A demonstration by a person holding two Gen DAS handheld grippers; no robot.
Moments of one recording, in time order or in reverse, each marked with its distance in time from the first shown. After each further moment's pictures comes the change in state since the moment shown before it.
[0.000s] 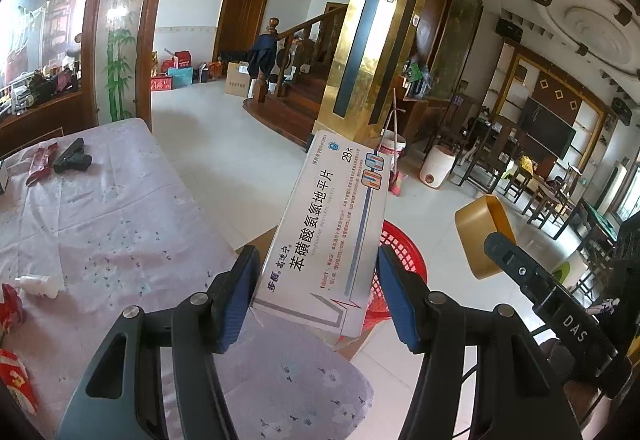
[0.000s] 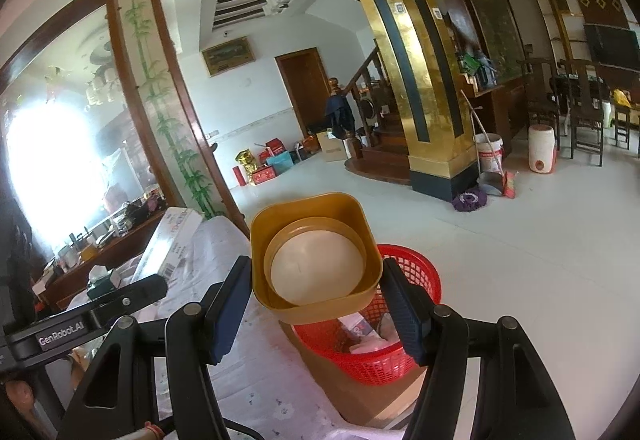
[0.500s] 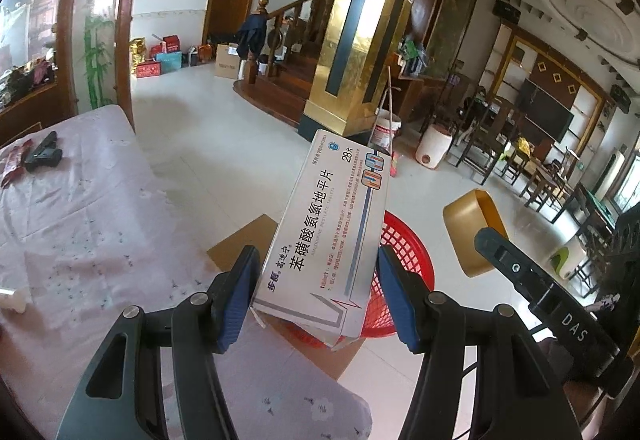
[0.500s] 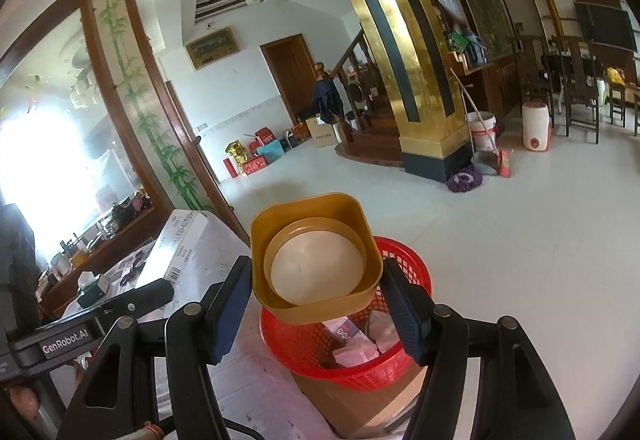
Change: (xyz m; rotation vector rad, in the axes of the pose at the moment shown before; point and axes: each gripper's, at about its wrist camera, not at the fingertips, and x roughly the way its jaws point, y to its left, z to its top) left arm 0.071 -0.012 0.006 0.023 0.086 -0.025; right arm 0.047 -0.039 0.006 0.055 0.062 -0.011
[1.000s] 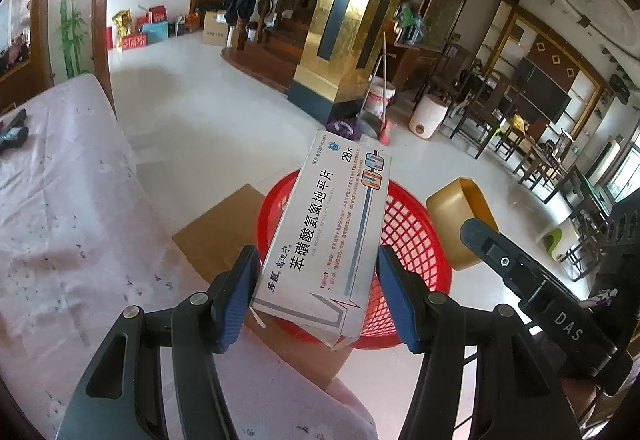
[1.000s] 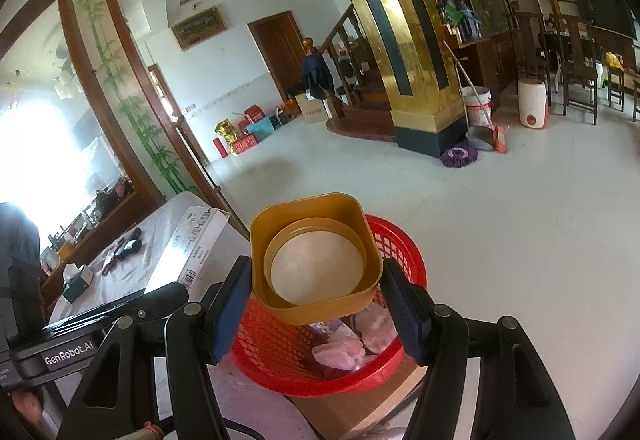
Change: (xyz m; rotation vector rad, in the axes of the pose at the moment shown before) left arm 0.067 0.003 -0.003 -0.011 0.129 -0.041; right arm 0.054 -0.022 -0.008 0.020 0.093 -0.035
